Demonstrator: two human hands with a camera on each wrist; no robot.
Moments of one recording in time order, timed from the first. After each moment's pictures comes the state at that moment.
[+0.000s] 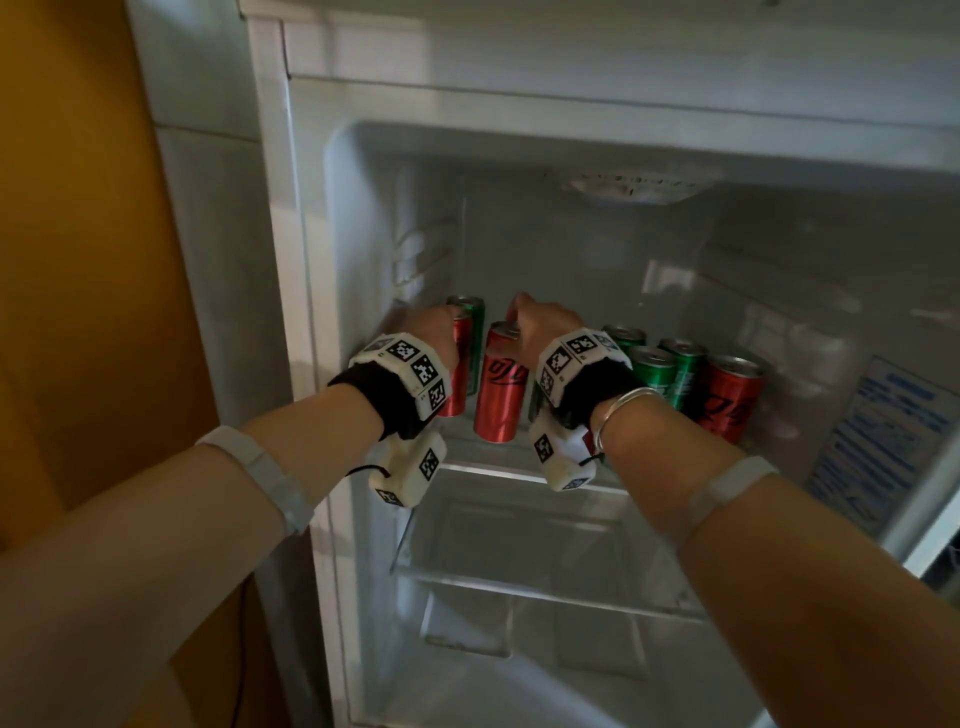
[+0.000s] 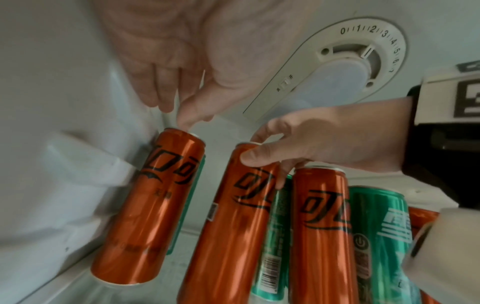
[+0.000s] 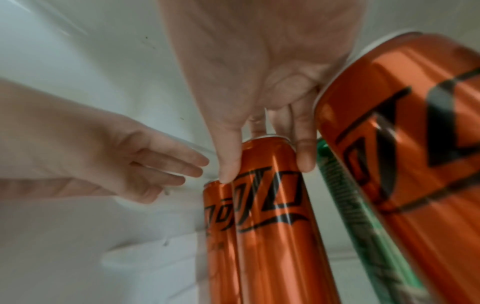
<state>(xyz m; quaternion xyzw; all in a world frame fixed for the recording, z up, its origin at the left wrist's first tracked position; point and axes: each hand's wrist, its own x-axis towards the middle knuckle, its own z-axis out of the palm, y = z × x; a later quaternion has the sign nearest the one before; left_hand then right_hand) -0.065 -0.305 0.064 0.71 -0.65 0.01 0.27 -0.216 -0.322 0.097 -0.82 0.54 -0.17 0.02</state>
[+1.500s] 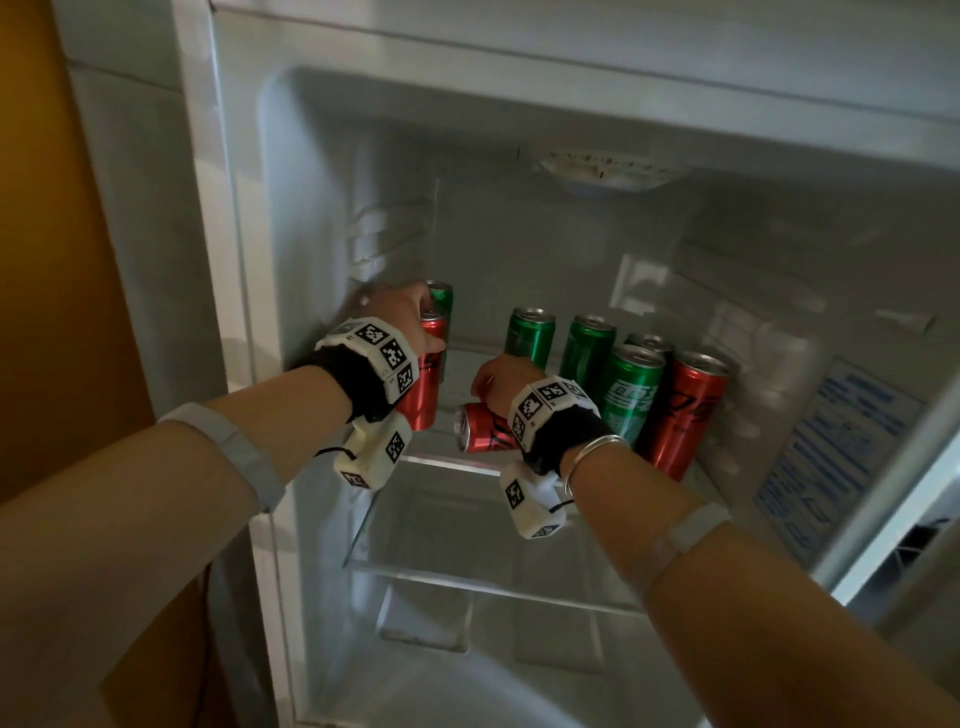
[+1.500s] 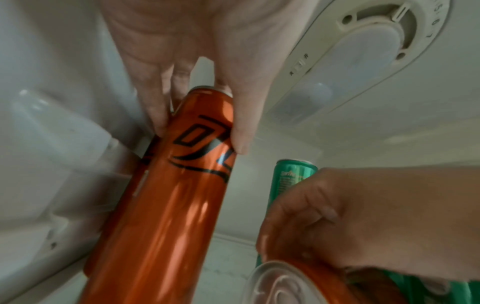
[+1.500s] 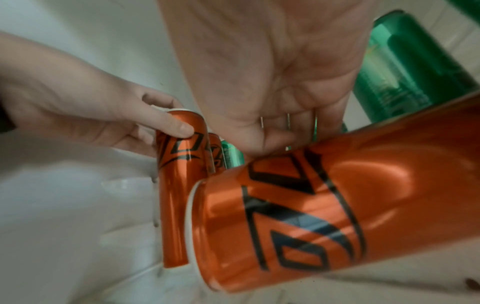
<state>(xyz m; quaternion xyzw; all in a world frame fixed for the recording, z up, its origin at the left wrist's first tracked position) -0.078 -0.298 0.071 0.72 -0.62 -0.03 0.30 -0.231 -0.338 0.032 -0.83 0.54 -0.10 0.10</state>
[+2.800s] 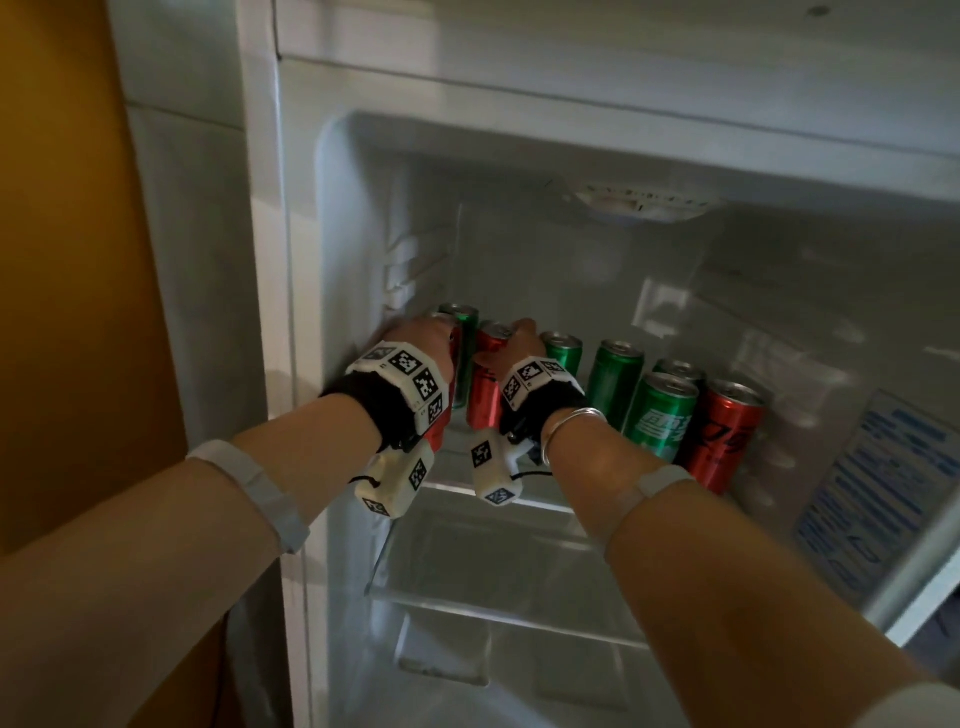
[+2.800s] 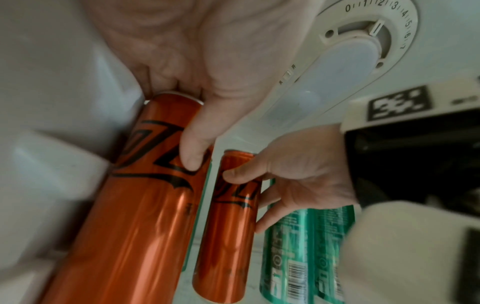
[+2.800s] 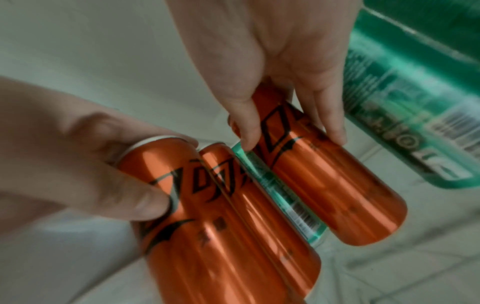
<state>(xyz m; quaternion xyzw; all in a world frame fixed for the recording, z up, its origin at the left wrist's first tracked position) -0.072 -0.291 0.070 0.70 -0.66 0.00 0.27 -0.189 -0.363 0.059 -0.70 0.56 -0.36 0.26</state>
